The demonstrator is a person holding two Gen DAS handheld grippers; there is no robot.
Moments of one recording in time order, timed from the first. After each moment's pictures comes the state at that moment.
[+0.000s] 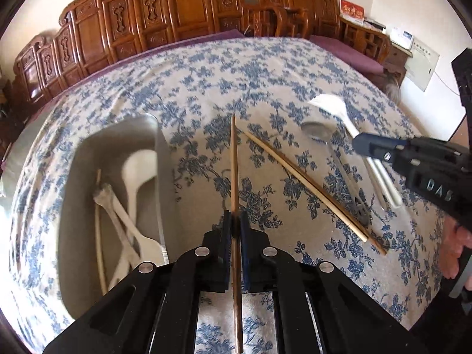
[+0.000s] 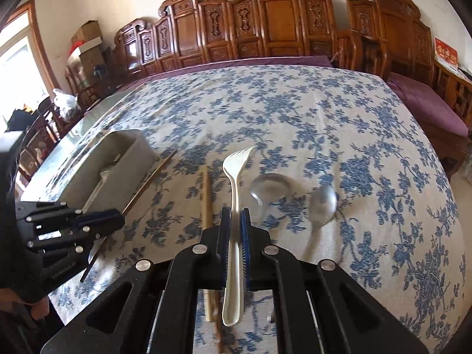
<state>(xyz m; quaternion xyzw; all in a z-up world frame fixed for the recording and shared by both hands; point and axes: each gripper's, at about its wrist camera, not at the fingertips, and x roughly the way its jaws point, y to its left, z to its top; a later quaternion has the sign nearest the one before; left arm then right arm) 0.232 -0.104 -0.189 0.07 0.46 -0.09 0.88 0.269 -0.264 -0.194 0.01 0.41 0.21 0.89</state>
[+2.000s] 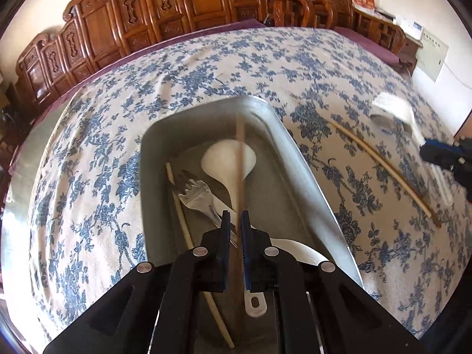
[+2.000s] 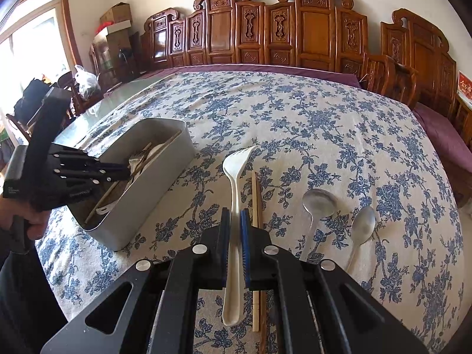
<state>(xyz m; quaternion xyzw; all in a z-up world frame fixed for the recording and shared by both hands) 0.262 -0.003 -0.197 0.09 0.48 -0.08 0.87 0.257 -0.219 -0.189 -0.04 0.40 0.25 0.88</state>
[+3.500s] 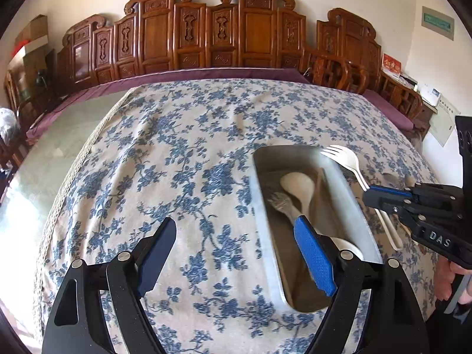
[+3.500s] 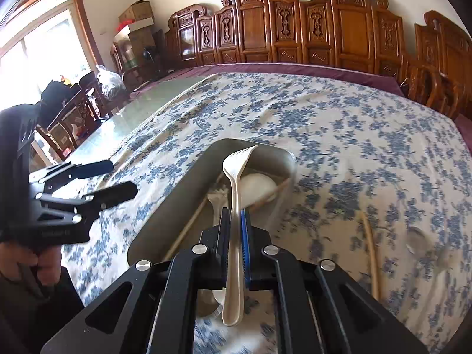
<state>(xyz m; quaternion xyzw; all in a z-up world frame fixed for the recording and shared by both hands) 0.214 0.101 -0.149 -0.01 0.40 -0.02 0.92 0.269 -0.077 -0.170 -0.02 0.41 0.31 0.86</state>
